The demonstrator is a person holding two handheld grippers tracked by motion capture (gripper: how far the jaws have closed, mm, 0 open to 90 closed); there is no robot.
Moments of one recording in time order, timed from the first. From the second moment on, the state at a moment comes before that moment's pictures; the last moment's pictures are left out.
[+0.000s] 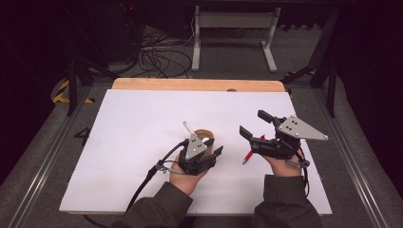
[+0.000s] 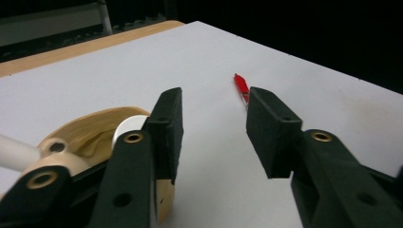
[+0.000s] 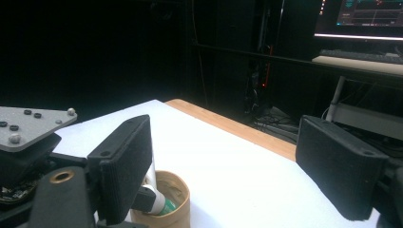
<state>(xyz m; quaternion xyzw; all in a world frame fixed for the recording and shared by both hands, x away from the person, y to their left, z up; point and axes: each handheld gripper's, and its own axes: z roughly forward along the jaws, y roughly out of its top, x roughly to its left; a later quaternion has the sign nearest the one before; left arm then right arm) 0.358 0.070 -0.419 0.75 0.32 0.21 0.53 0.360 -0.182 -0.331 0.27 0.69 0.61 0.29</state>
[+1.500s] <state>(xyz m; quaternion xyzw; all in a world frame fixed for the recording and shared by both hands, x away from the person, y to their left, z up) 0.389 -0.030 -0.438 0.79 0.34 0.20 0.46 0.354 -0.208 -0.322 0.28 0.66 0.62 0.30</state>
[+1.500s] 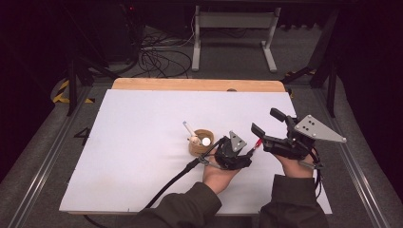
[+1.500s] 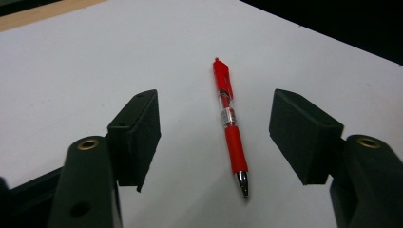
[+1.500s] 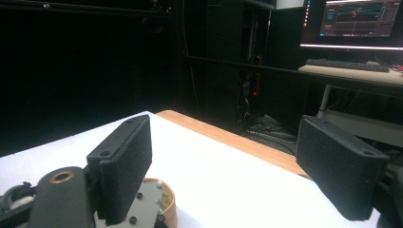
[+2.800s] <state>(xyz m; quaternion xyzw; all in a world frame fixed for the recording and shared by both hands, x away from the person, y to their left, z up) 0.401 -0.065 -0.468 0.84 0.36 0.17 0.37 0.352 -0.212 -0.320 0.28 0.66 0.63 0.30</state>
